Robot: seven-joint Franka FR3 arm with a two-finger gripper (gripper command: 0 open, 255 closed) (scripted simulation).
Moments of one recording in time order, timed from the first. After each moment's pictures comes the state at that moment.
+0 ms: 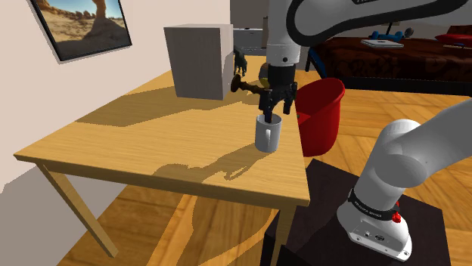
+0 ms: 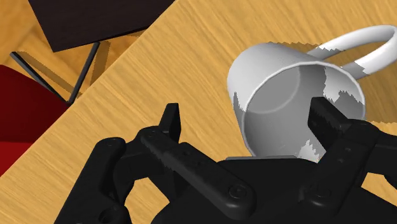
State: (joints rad) arm -0.03 -0.67 0.21 -2.43 0.18 1.71 0.30
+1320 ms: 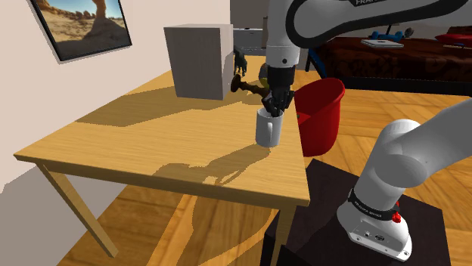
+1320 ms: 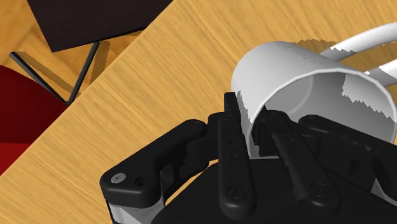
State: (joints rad) arm -0.03 -0.66 0.21 -2.43 0.18 1.72 0.30
